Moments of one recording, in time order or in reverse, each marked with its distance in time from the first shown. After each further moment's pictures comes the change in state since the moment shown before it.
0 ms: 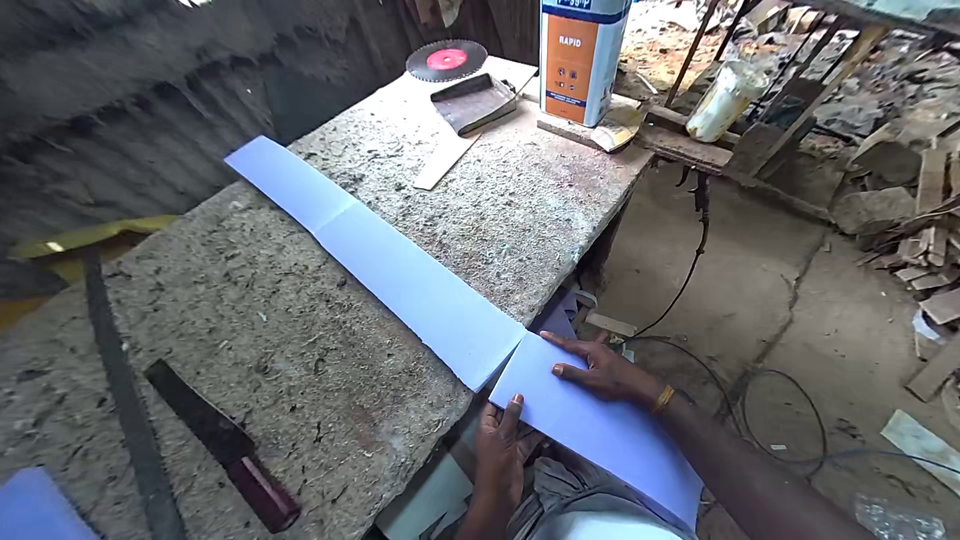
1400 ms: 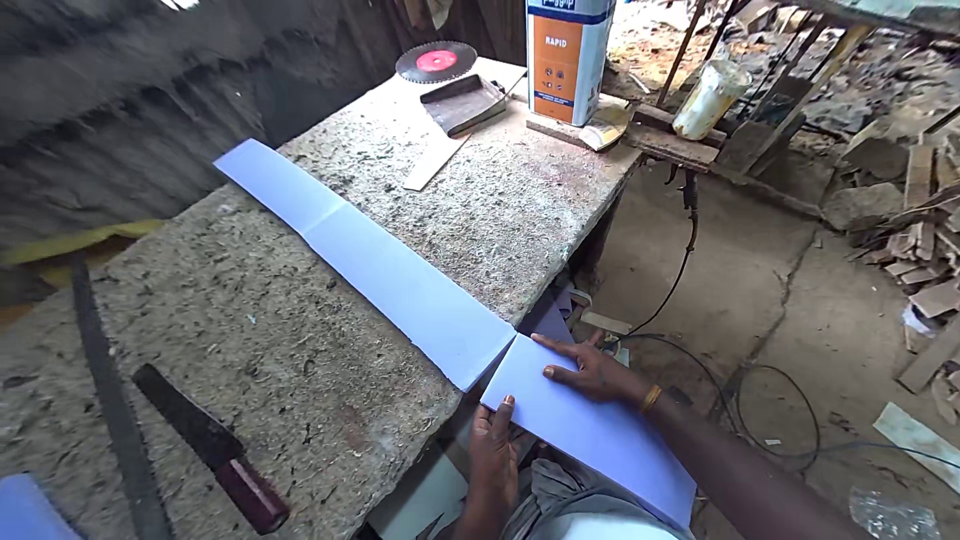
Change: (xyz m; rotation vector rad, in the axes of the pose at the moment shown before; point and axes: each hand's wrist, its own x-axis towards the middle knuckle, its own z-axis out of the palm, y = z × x) left_hand -0.003 -0.010 0.002 -0.002 0.020 0.020; right_hand -0.007 0.003 0.002 -0.006 -0.016 -0.005
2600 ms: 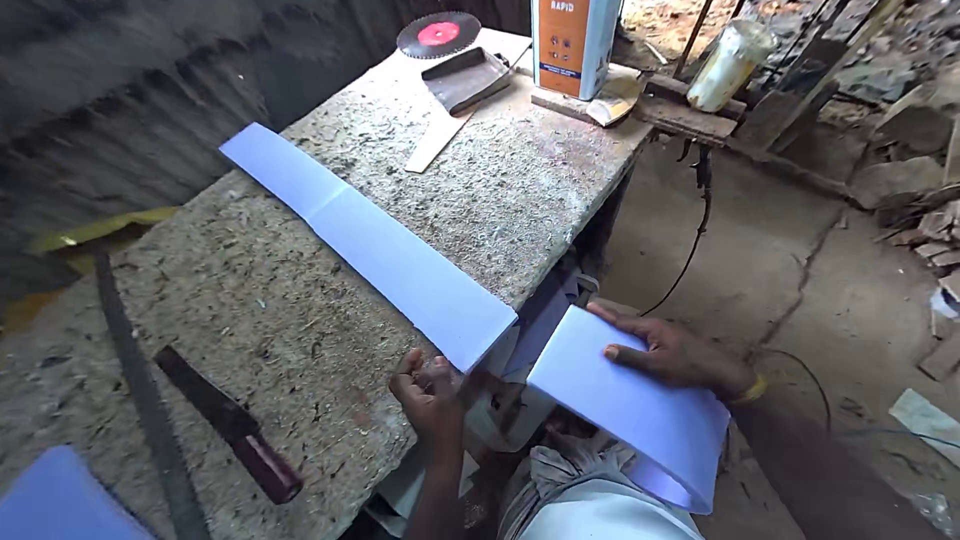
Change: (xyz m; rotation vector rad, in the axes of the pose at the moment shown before) left_hand 0.024 0.047 -0.033 0.574 0.266 0.741; right_hand -0.074 -0.028 -0.068 -0.060 0.063 0.030
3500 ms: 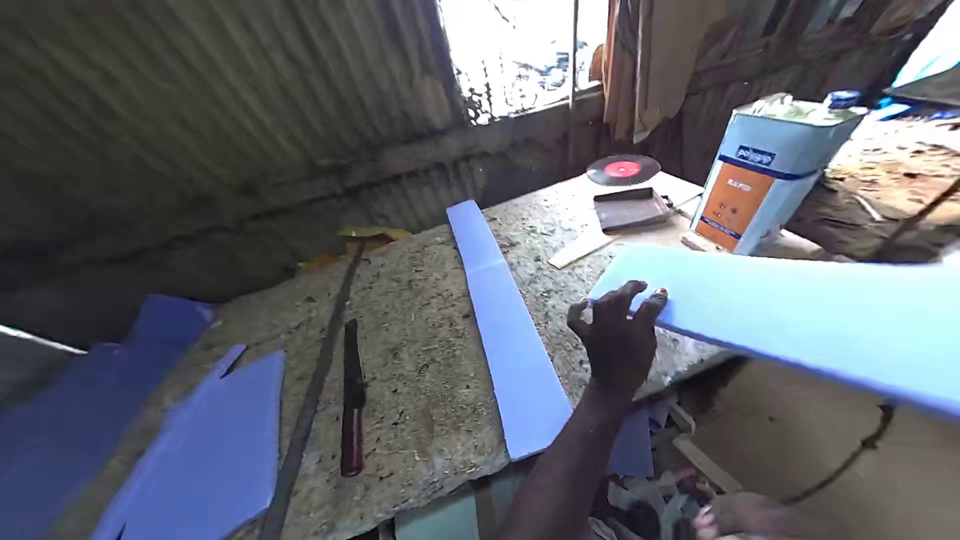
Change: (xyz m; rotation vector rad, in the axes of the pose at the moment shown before) left_hand 0.121 0.150 0.205 0.628 0.365 0.901; right_hand 0.015 -0.052 -0.053 0.338 0.164 -0.926
